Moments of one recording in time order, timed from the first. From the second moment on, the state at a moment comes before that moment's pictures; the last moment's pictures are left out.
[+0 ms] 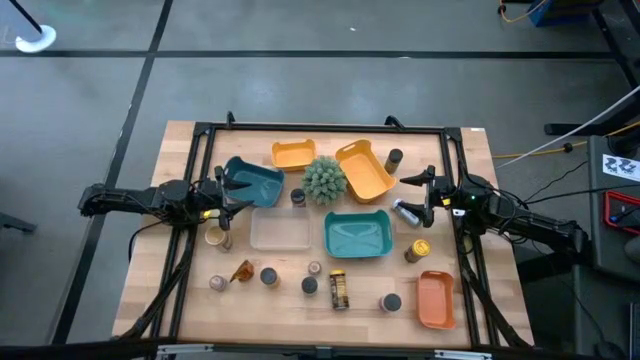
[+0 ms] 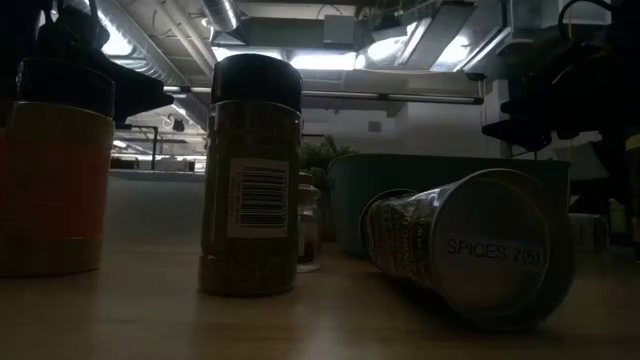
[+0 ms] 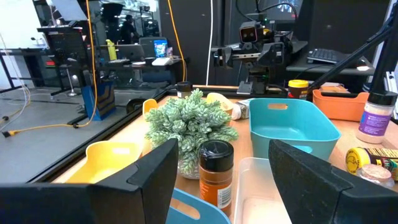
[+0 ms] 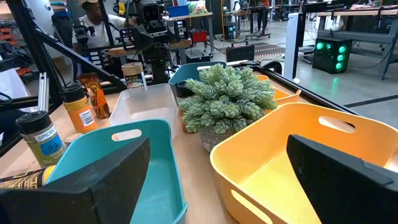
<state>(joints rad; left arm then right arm) -0.07 0.03 0.04 -0.04 -0.33 0.03 -0.35 0.12 0.03 0.00 -0.22 0.08</state>
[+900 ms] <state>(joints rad) -0.07 0.03 0.04 -0.04 -0.33 0.00 -0.35 0.12 0.03 0.00 -0.22 0.08</state>
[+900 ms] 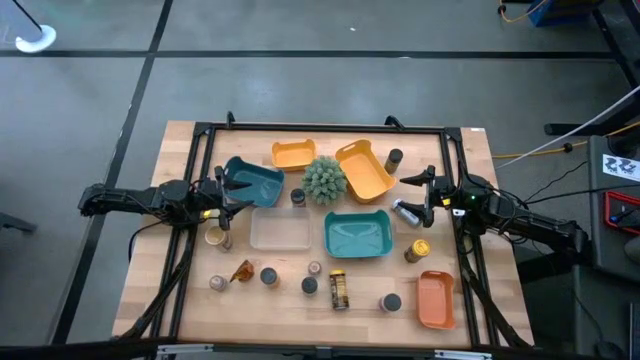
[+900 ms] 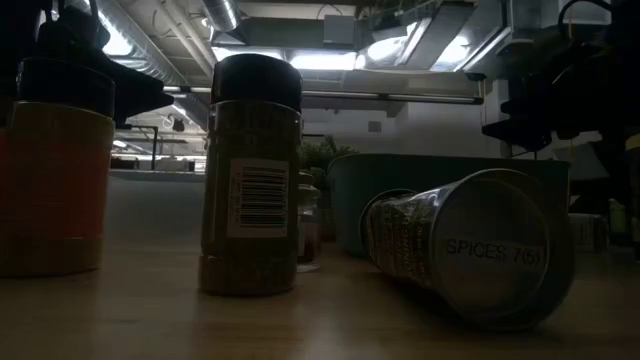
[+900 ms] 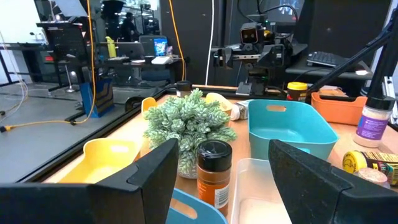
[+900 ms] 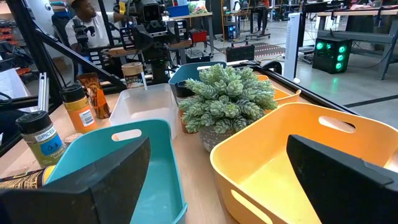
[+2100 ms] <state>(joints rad) -0.07 0.81 0.31 0.43 -0.35 0.03 -0.35 0.12 0.03 0.01 -0.22 0.07</state>
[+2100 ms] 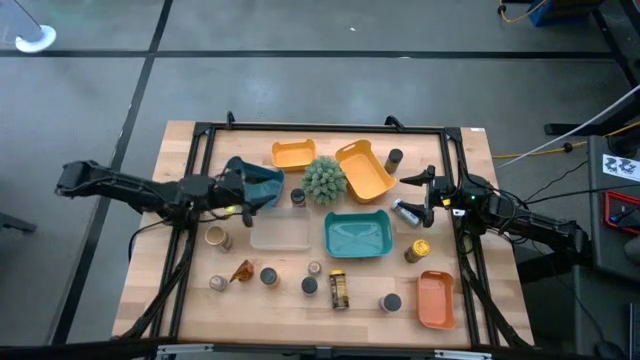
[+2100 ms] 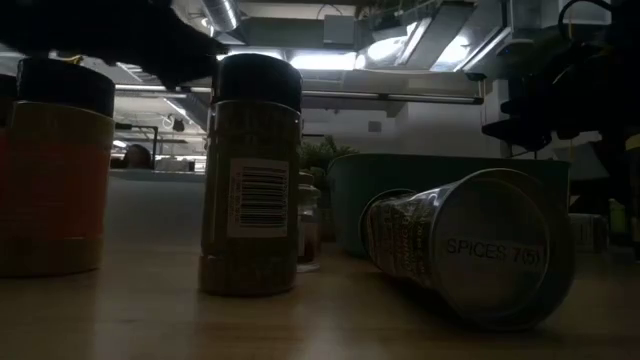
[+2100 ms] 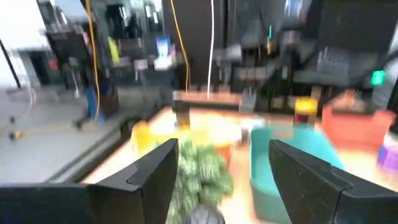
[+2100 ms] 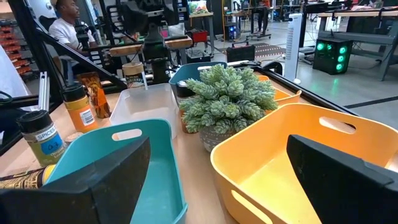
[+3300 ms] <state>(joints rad) 0.07 1.27 0.63 -0.02 -0.28 -0.30 -0.35 0.12 0.03 0.00 -0.22 0.08</state>
